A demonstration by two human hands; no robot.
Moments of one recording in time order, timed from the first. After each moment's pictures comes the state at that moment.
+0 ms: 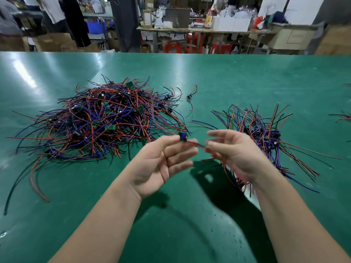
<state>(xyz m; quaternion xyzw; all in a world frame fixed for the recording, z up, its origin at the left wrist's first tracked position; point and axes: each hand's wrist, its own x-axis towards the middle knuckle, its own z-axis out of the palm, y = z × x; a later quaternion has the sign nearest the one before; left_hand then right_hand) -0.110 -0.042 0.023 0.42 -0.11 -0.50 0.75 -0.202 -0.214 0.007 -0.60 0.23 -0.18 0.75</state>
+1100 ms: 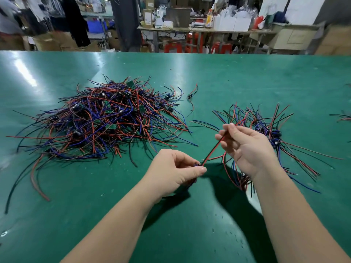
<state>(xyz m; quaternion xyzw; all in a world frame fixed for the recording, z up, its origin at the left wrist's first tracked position) -0.123 -0.053 -0.011 0.69 -0.28 -0.31 0.59 -0.202 -0.218 0.014 -0.48 0.27 -0.29 0.78</state>
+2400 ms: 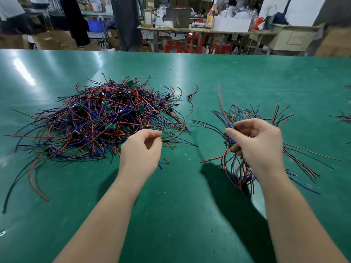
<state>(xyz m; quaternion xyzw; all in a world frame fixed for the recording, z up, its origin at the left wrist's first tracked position) -0.083 -0.037 -0.006 0.82 -0.21 0.01 0.54 -0.213 -0.223 0.014 -0.71 0.29 -0.41 0.50</state>
